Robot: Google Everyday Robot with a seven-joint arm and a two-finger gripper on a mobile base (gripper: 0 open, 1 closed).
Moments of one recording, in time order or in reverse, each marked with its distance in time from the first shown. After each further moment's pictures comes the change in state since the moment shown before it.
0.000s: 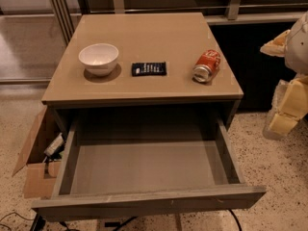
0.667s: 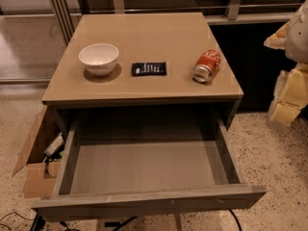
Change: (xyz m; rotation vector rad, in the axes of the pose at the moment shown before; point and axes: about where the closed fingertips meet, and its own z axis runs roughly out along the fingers) arm 0.006 -0.015 -0.004 0.004 0.063 0.007
